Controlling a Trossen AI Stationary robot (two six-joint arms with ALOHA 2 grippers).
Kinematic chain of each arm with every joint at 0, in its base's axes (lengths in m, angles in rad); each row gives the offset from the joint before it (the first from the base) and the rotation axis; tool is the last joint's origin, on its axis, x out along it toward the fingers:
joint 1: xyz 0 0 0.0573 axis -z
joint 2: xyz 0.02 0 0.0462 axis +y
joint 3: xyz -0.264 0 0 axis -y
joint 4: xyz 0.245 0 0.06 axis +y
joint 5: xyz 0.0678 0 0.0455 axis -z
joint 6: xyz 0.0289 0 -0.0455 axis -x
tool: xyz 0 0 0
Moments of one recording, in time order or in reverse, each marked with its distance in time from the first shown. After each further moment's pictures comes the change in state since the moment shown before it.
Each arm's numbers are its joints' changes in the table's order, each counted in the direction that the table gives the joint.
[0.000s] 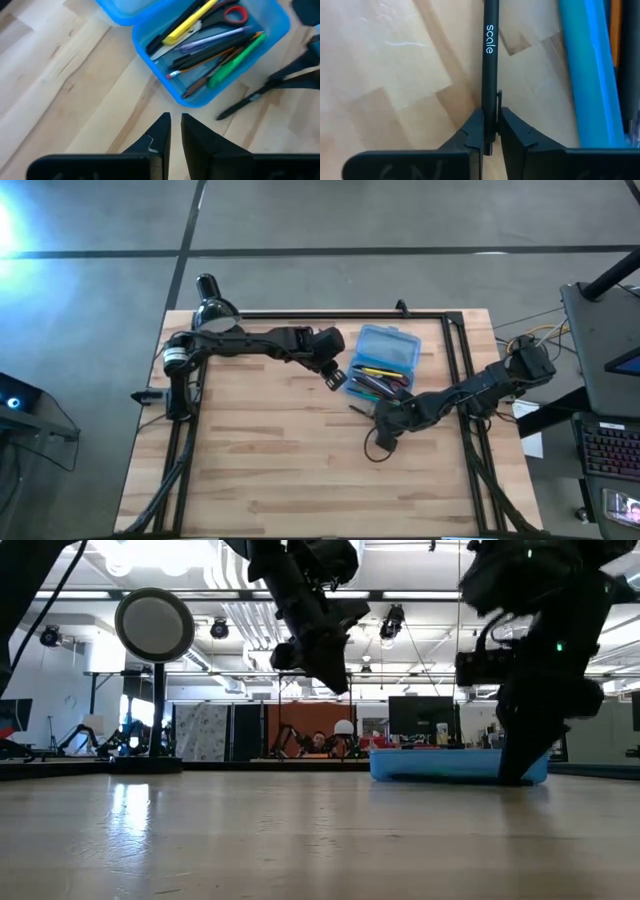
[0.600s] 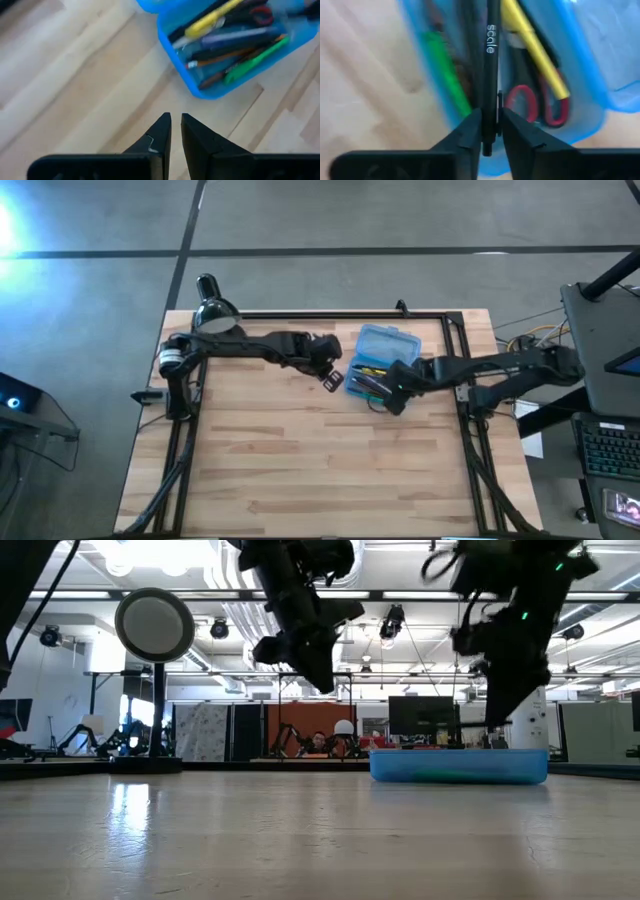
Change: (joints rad) left arm 0.033 -0.030 -0.016 0.071 -0.100 0.139; right arm 0.305 -0.304 0.068 0.322 -0.029 0.040
